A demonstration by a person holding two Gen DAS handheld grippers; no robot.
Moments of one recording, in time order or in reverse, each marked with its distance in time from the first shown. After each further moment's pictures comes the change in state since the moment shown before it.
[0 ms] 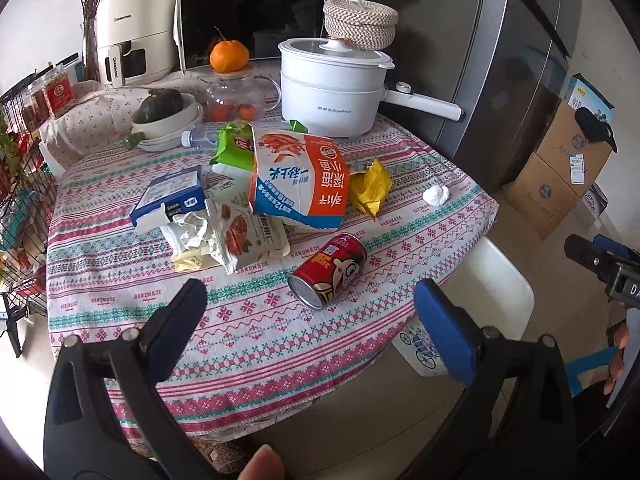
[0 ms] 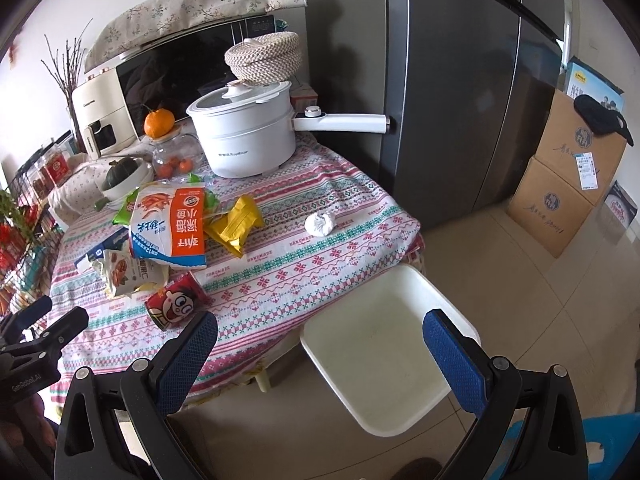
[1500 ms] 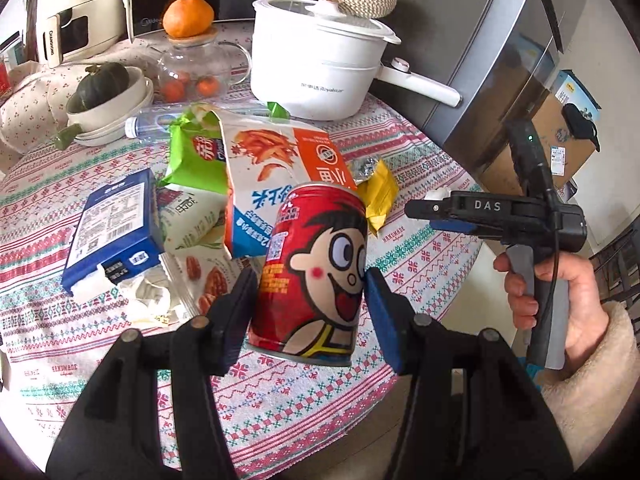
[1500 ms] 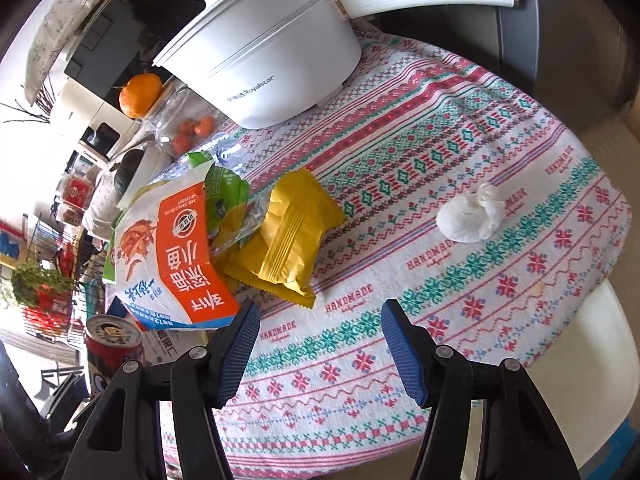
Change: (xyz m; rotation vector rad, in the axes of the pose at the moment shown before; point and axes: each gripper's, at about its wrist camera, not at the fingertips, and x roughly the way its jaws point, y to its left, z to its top) left arm 0.079 0.028 0.048 0.012 0.126 -0.171; right arm 0.235 0.048 0.074 0.180 0.374 0.397
